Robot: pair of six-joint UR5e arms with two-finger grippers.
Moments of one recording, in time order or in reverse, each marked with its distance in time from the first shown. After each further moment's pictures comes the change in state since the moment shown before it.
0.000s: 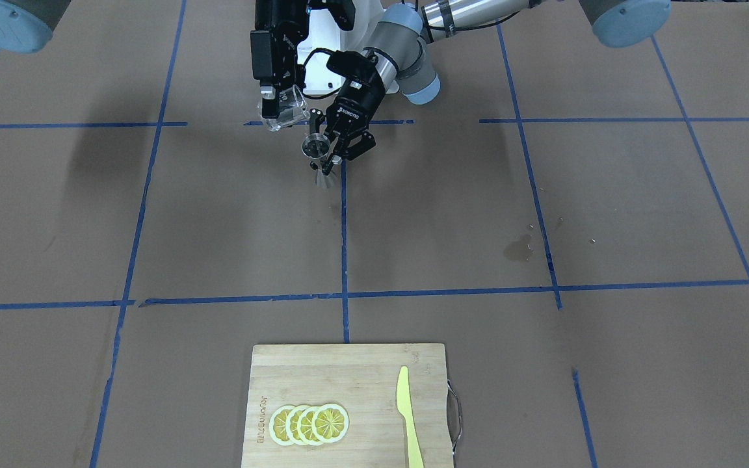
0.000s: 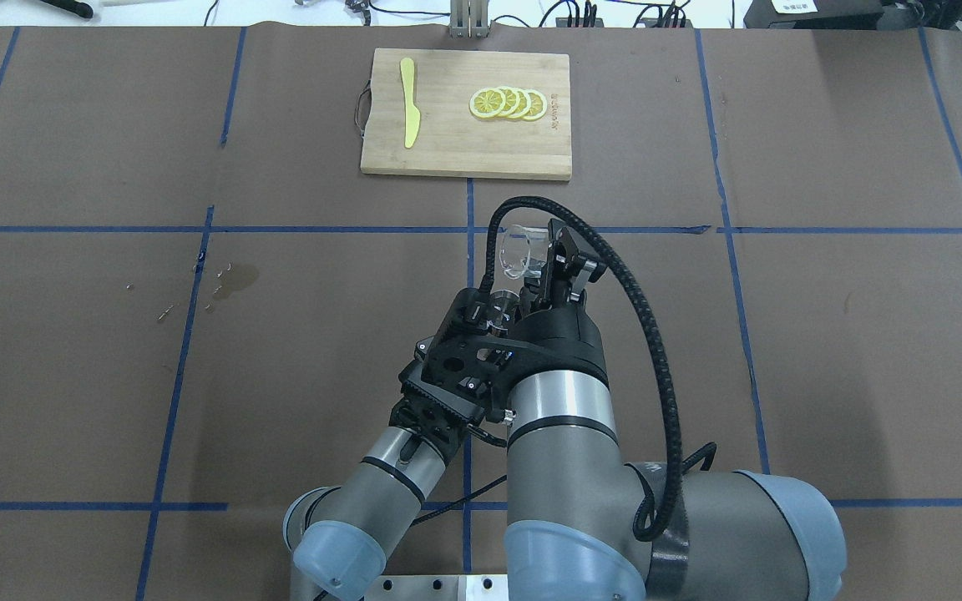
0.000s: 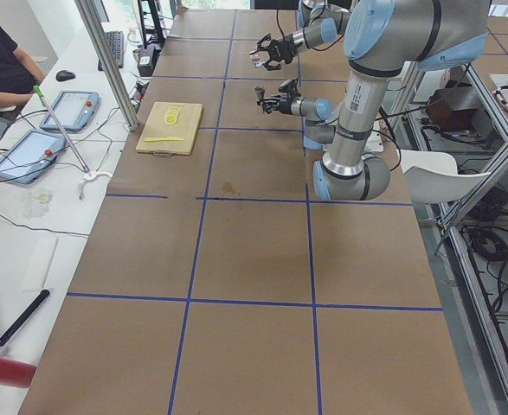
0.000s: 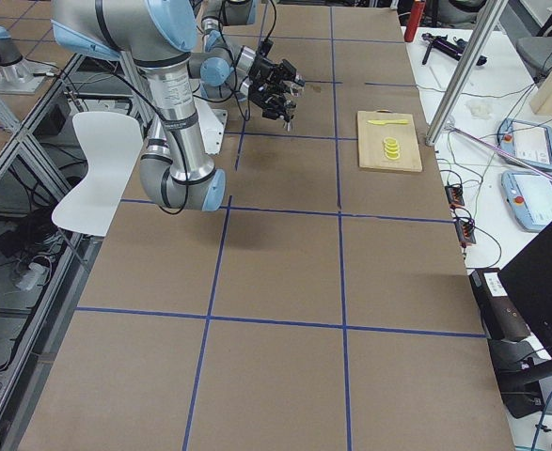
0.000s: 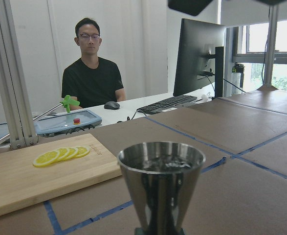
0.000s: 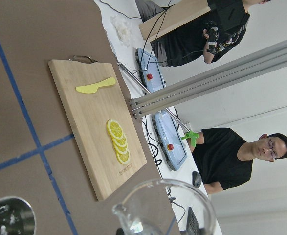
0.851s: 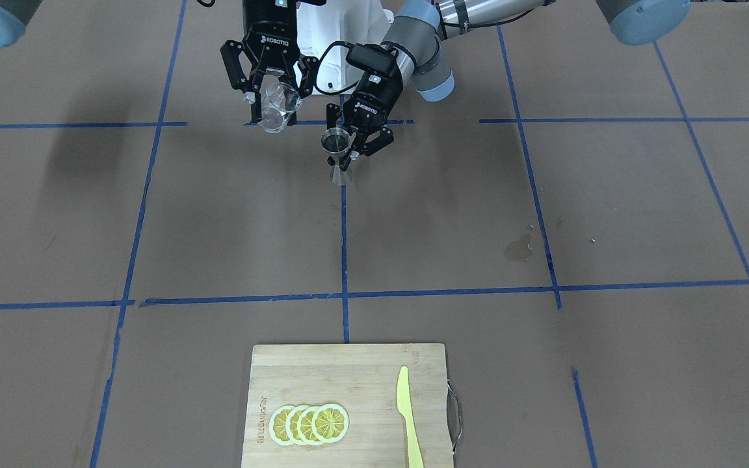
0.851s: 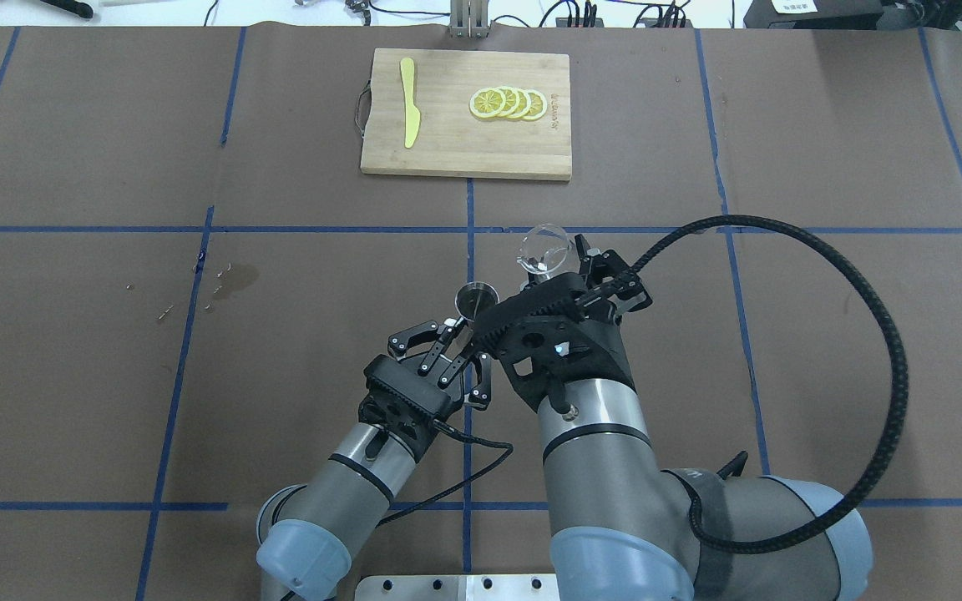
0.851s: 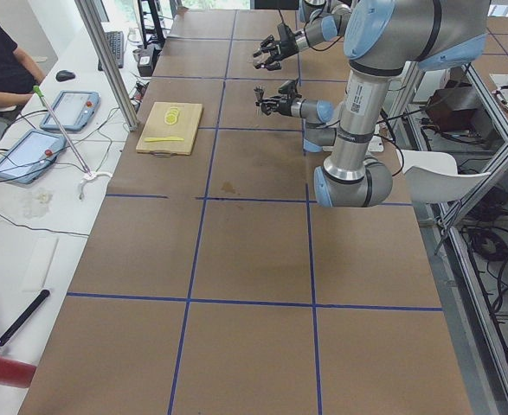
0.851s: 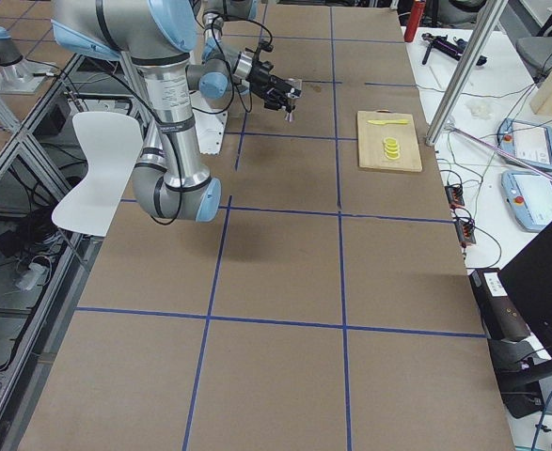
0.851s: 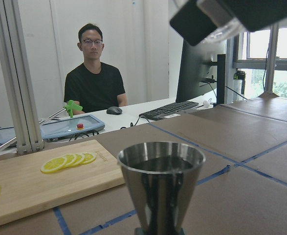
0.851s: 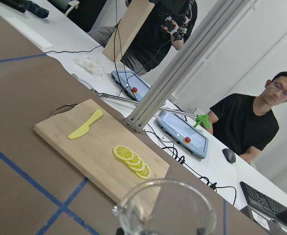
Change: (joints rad) left arm -0.010 0.094 -0.106 -0.015 0.027 0.003; right arm -0.002 -0.115 0.035 0.118 0.020 0.624
